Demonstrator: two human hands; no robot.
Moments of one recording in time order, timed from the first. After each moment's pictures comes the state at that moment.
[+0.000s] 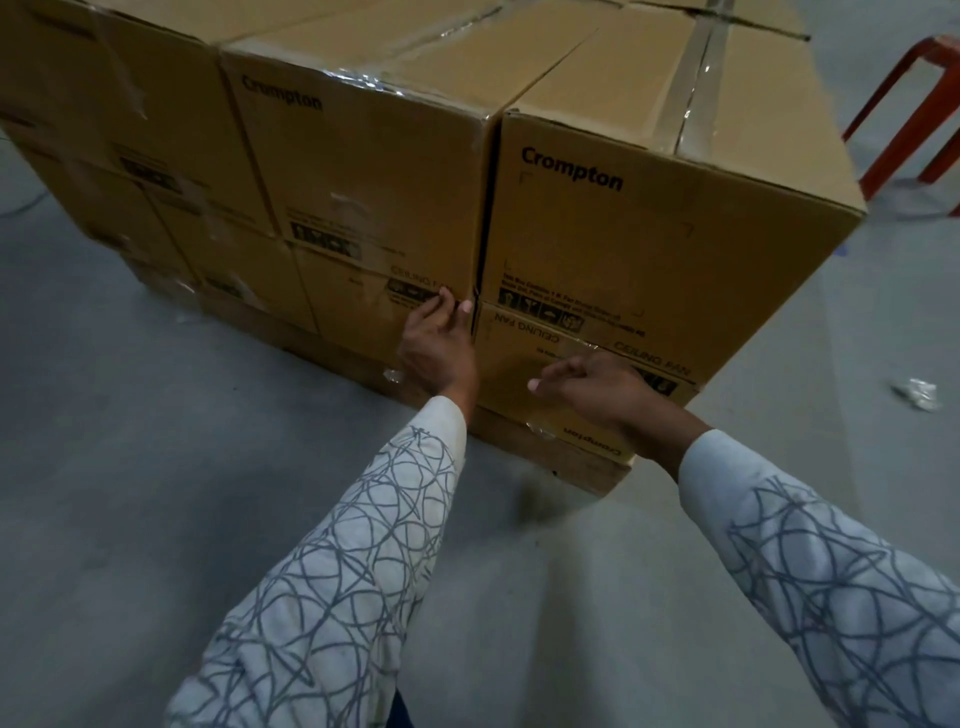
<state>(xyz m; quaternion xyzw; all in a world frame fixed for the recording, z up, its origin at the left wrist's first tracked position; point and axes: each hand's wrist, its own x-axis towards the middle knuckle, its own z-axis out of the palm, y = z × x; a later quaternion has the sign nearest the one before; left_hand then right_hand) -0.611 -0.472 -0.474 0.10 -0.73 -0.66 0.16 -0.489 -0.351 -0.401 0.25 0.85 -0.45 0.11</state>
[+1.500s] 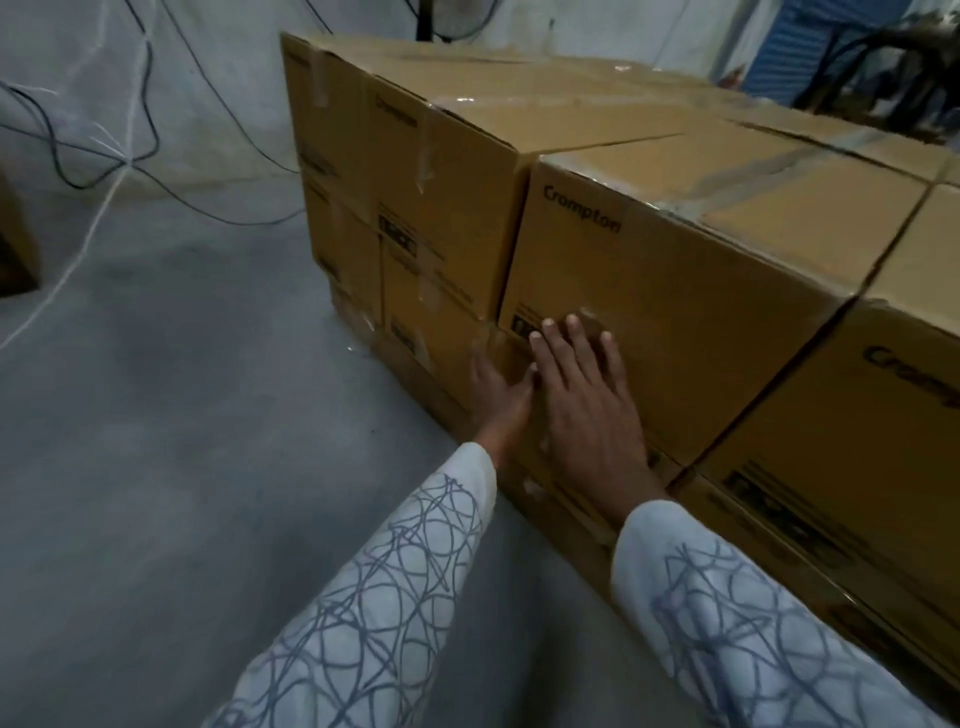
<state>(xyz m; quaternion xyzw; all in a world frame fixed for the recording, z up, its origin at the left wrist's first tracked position) -0.746 -0.602 -0.496 0.11 -0.72 -0.68 0.00 -0.676 -0.502 -0.417 -0.16 0.97 0.15 -0.14</state>
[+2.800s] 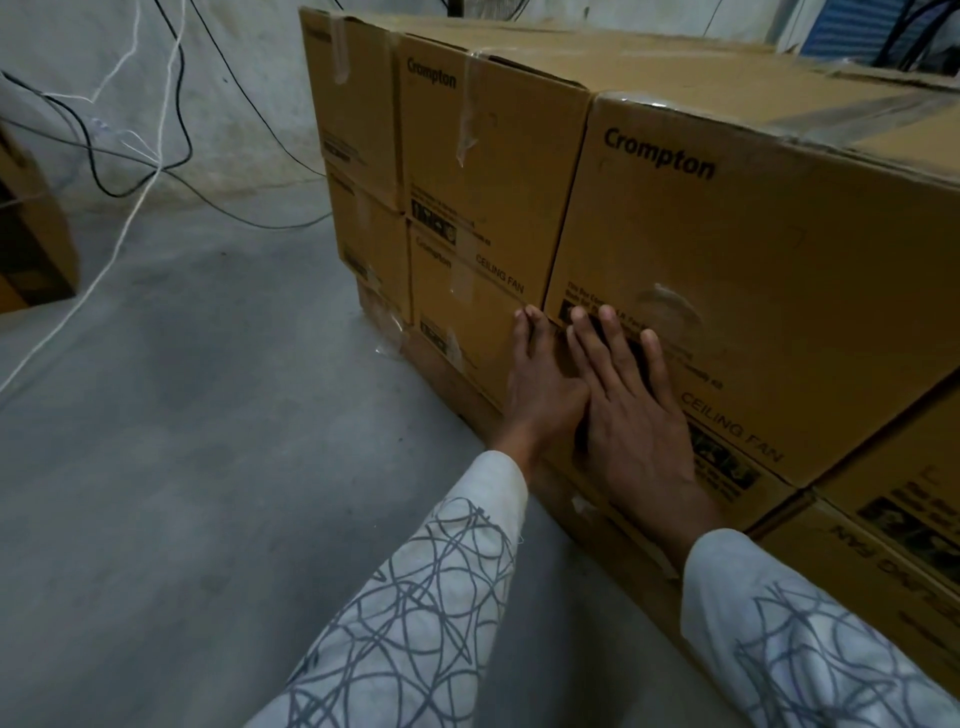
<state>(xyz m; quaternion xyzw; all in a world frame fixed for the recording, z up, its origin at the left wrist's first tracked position) -0.767 -0.620 -0.495 -0.03 -0.81 -0.58 0.00 -0.719 -0.507 -0.481 -0.13 0.94 0.21 -0.23</state>
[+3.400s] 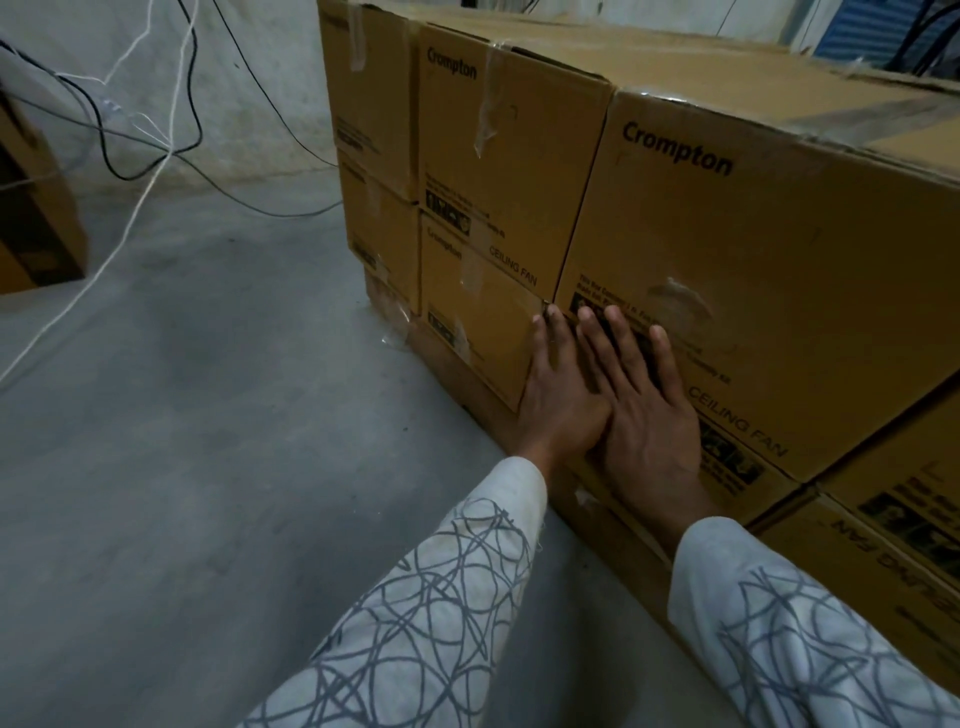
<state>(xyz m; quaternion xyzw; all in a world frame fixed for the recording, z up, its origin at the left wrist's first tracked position) -0.757 -0.609 -0.508 -0.05 -0.86 -0.51 0.02 -0.713 -0.507 -0.484 -0.12 0.93 0.29 -0.21</state>
